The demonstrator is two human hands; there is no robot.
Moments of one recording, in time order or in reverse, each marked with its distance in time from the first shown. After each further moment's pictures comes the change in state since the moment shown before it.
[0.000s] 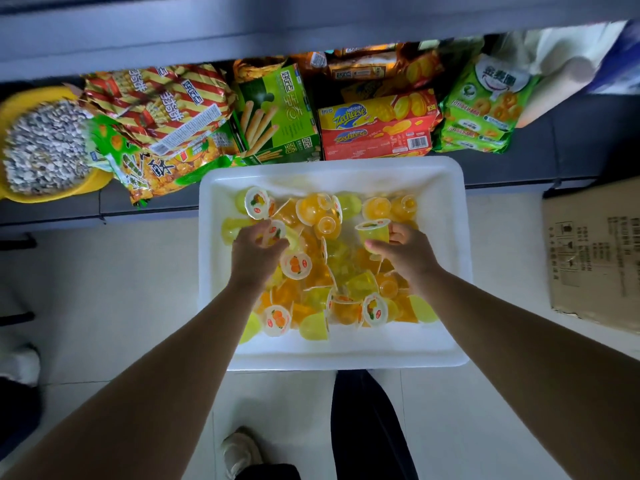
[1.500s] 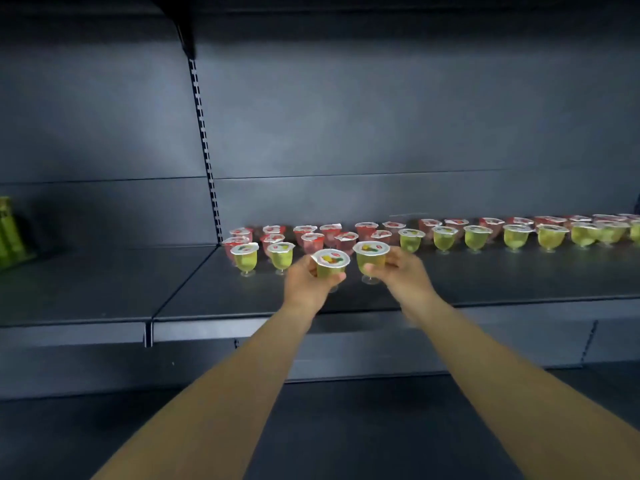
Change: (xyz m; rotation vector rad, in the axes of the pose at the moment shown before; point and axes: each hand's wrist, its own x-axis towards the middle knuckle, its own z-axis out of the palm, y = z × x) left_hand -0.161 0.458 -0.606 -0.529 0.065 0.802; right_hand -0.458 -0.686 0.131 0.287 0.216 -1.042
